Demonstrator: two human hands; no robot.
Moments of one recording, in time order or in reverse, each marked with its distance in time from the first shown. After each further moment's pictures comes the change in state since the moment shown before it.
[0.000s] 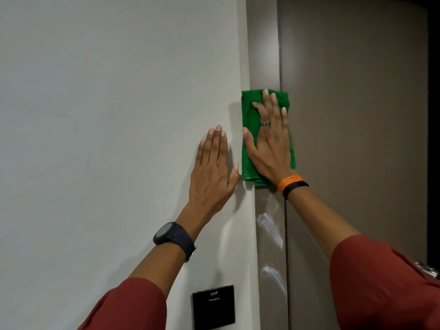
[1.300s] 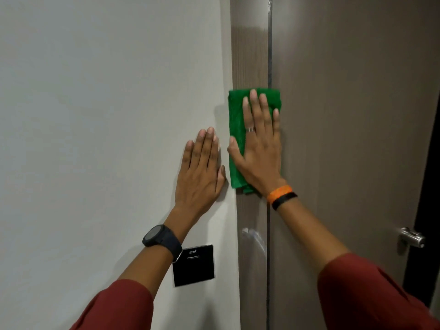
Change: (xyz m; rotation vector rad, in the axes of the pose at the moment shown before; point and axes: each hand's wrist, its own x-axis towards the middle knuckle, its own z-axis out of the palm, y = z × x) left_hand -0.088 0.029 0.043 0.234 -0.088 0.052; right_hand -0.105 0.022 0.012 -0.111 -0.064 -0.018
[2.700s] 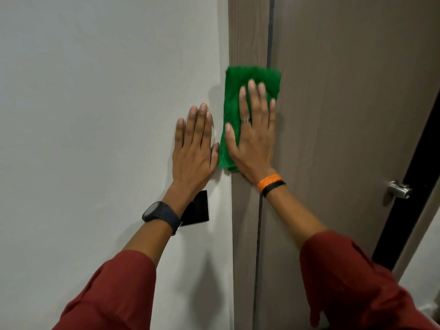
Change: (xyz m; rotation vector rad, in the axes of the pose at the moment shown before) left_hand -0.068 0.025 0.014 -0.012 -0.003 -0.071; right_hand -0.098 -0.010 0.009 0.025 0.023 0.051
